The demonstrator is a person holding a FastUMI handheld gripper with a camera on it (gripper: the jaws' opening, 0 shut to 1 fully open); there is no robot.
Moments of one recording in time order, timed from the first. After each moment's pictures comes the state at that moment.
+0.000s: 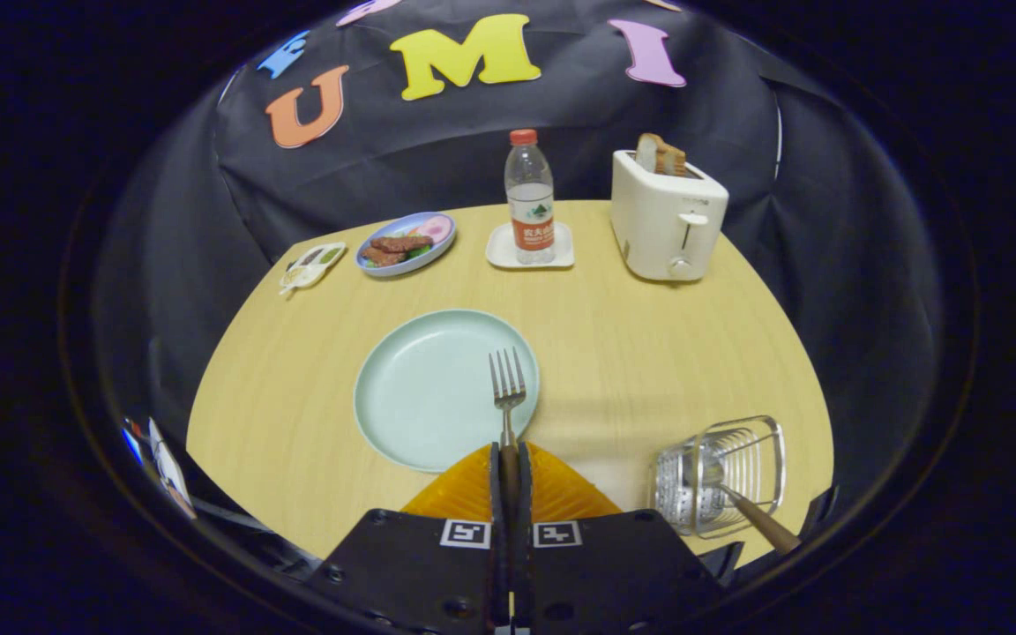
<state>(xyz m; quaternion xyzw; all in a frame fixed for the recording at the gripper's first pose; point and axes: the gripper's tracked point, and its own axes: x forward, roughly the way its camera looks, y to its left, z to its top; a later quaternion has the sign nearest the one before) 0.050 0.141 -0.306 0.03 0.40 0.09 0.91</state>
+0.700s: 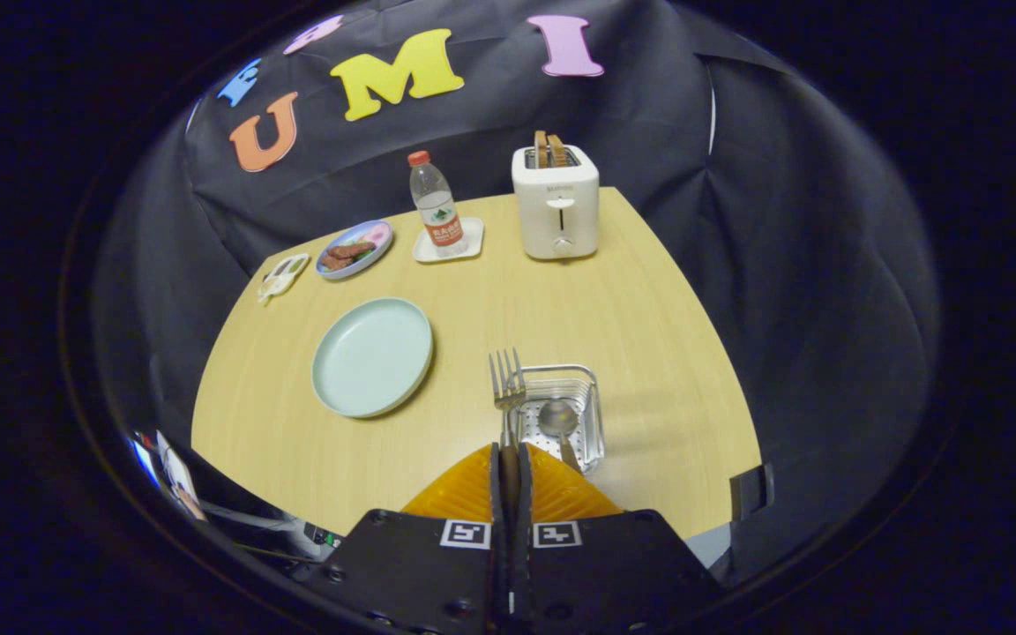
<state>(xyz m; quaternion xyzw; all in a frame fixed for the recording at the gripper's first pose) -0.016 0.013 -0.282 0.06 0.43 0.05 0.90</state>
